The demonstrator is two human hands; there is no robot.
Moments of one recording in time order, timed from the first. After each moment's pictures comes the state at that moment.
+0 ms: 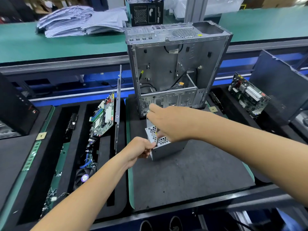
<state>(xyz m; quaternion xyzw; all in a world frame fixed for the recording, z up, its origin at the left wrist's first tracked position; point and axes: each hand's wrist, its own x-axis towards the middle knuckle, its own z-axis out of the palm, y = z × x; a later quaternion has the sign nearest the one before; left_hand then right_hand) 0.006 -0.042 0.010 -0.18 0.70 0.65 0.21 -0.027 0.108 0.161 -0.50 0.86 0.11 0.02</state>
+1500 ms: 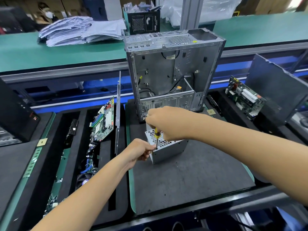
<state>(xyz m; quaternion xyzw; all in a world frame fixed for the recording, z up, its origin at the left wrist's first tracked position) 0.001 -0.046 0.012 -0.19 0.71 0.64 0.23 -0.026 0.104 0.167 -0.47 0.88 0.08 0.05</state>
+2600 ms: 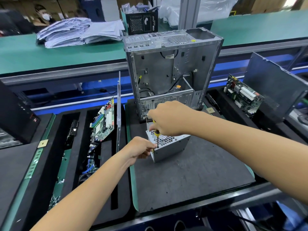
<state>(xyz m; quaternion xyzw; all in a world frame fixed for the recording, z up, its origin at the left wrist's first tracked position) 0.001 -0.048 0.022 -0.19 0.73 0.62 0.23 -0.033 0.099 0.157 -0.42 0.90 0.06 -0.01</state>
